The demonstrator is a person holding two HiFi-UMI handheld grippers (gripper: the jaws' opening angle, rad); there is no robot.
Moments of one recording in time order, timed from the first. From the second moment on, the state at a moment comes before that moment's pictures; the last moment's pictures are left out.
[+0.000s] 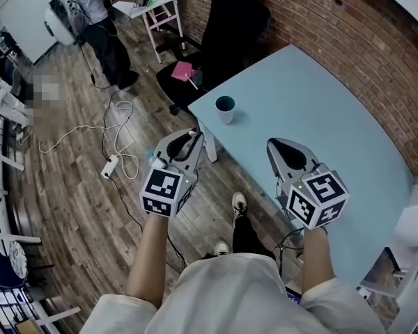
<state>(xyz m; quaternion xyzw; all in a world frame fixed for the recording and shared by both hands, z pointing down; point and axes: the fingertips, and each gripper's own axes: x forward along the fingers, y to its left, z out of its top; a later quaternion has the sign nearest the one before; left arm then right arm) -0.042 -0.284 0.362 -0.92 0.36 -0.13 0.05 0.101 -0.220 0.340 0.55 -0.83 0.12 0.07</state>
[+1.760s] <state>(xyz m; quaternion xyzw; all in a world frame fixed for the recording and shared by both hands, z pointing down) -0.105 -0.130 0.284 -0.92 0.35 -0.09 0.13 0.026 -0.098 0.278 0.54 -0.83 -0.01 0.12</state>
